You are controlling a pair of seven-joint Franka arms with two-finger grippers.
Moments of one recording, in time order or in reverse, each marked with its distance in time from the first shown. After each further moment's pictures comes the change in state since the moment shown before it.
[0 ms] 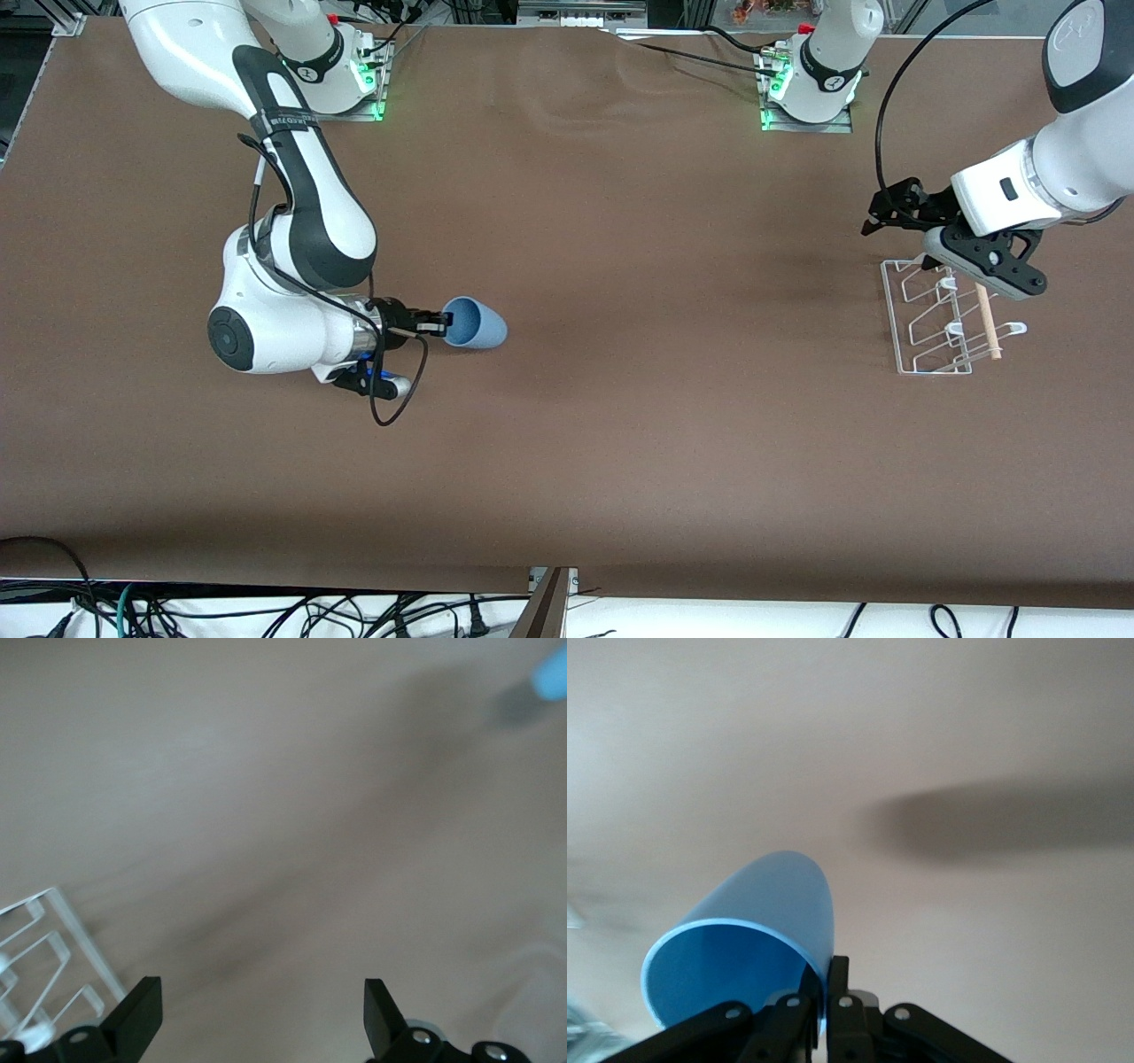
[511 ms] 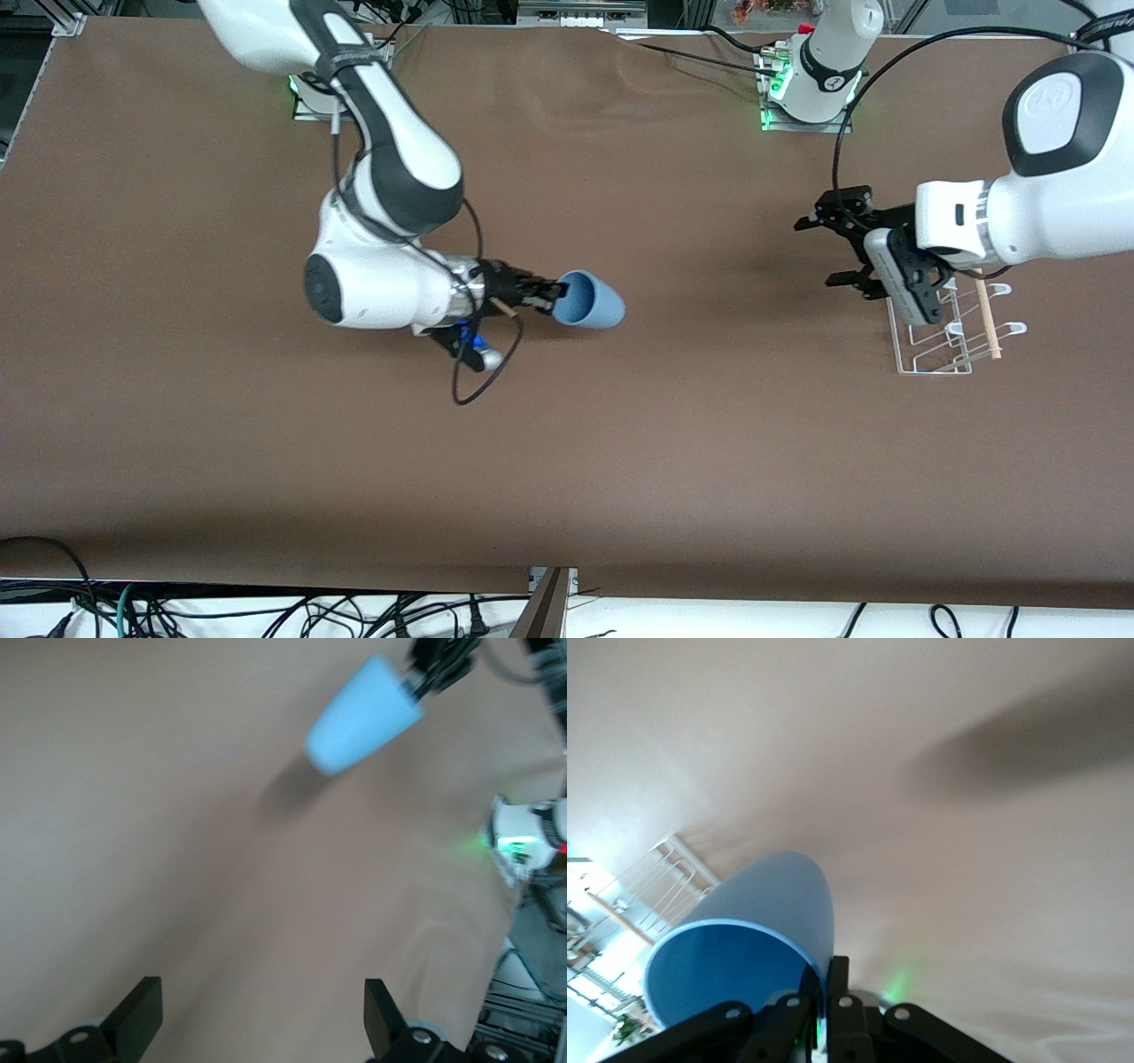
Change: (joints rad) left arm -0.003 0.115 -0.018 -0.003 -0.339 0.005 0.369; right arm 0.205 0.014 0.011 0.100 0.232 0.147 0.353
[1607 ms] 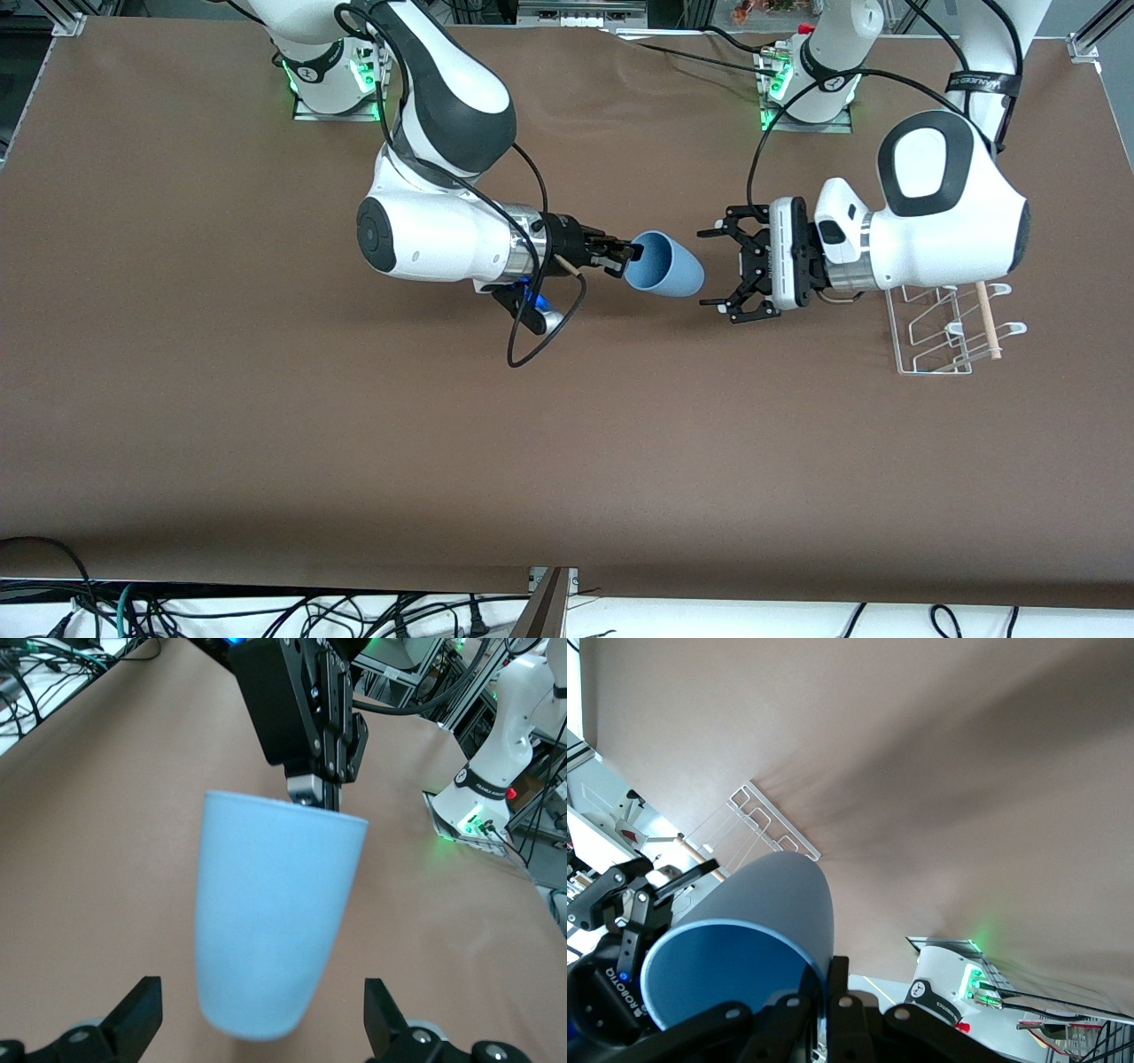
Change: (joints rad) left arm -0.004 0.063 -0.177 -0.115 -0.301 0.302 0.700; right arm 0.061 0.006 0.038 0.116 0.075 0.056 0.146
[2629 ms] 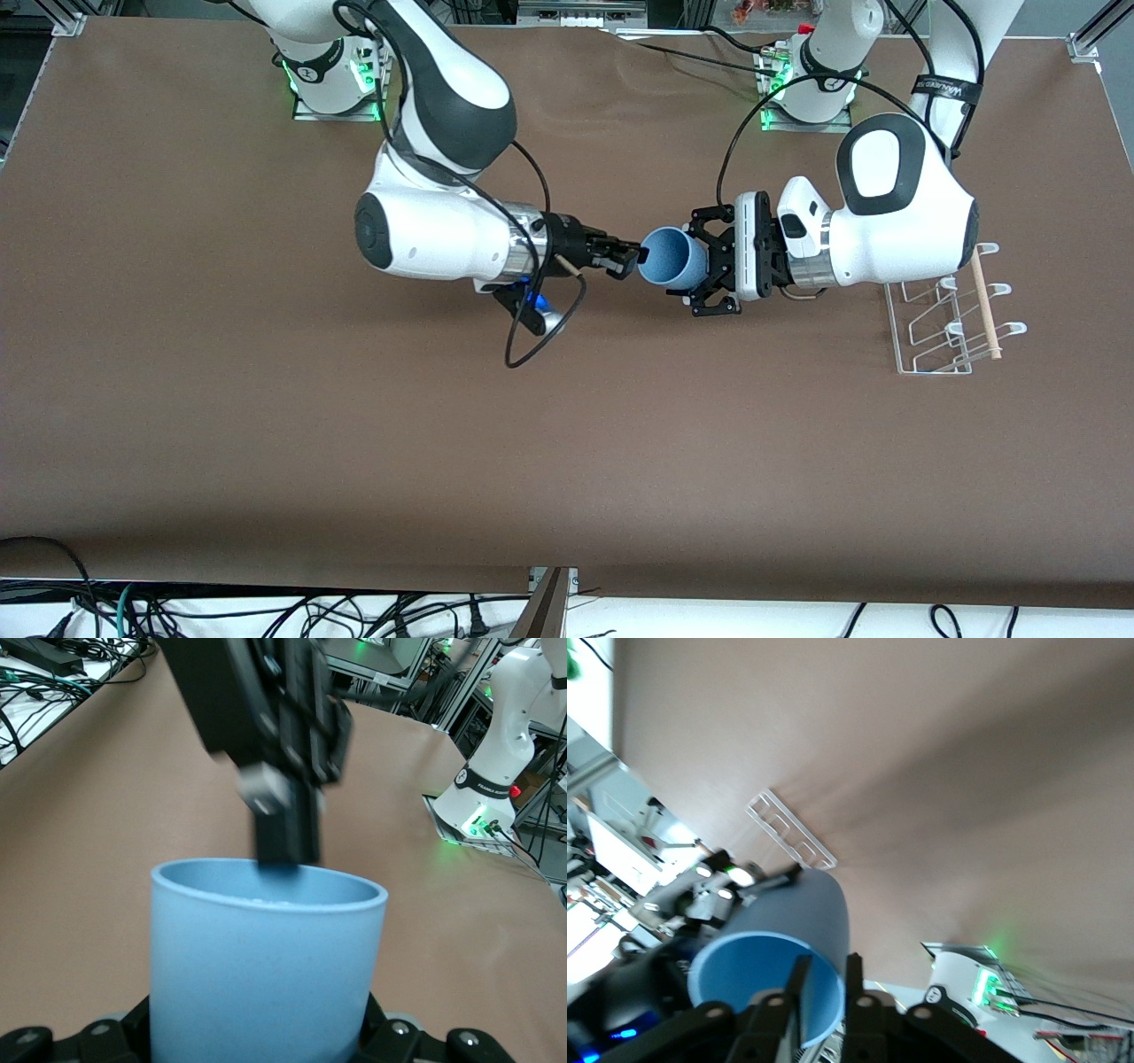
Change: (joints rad) left arm 0.028 0.018 -0.077 -0.032 -0.045 0.060 0.075; right arm -0.019 -0.001 -0.011 0.026 0.000 0.020 0.010
